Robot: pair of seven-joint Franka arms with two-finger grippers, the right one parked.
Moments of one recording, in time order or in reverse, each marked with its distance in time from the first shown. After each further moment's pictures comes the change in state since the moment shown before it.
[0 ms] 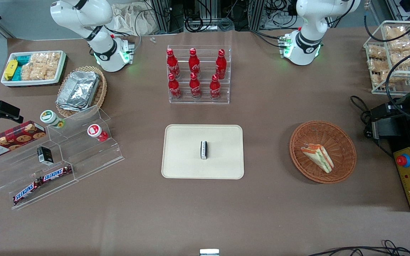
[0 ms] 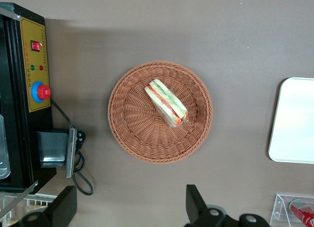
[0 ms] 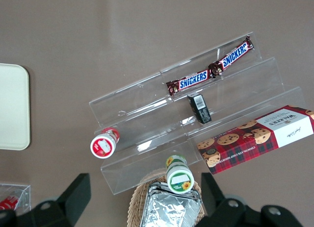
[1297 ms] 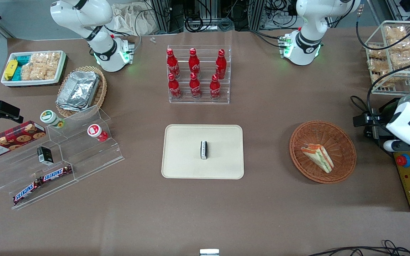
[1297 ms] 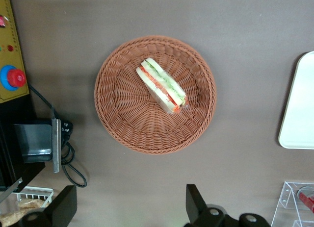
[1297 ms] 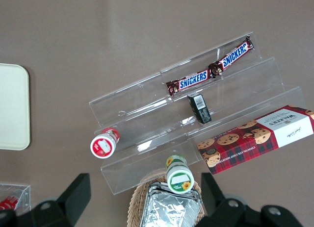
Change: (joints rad) arm -0.014 0.051 -0.006 -0.111 0.001 0.043 -0.006
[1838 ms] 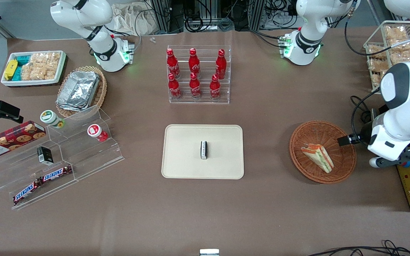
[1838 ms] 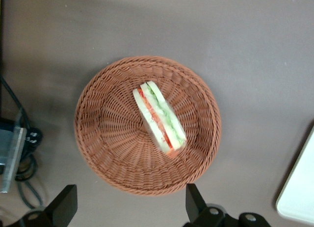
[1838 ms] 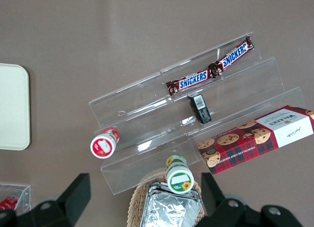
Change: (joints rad) arm 0.000 0.023 0.000 -0.216 0.000 0.329 -0.288
